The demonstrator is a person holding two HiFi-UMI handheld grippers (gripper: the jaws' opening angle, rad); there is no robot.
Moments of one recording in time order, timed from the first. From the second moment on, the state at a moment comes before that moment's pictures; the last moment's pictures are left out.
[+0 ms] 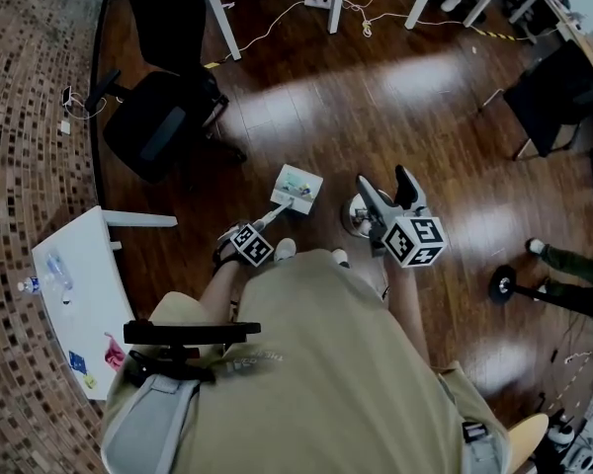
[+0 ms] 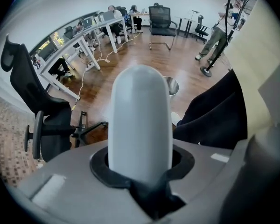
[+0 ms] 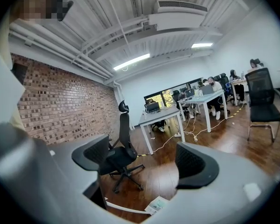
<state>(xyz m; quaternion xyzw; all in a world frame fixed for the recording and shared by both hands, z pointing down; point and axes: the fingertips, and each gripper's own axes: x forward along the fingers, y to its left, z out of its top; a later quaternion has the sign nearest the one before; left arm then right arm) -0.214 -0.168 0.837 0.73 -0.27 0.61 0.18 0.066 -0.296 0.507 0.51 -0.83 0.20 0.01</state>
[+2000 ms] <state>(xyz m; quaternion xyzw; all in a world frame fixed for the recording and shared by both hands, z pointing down) -0.144 -0.296 0.521 0.78 0.03 0.62 -0.08 0.170 -0.217 0.528 0.63 -0.74 0.23 -0.03</state>
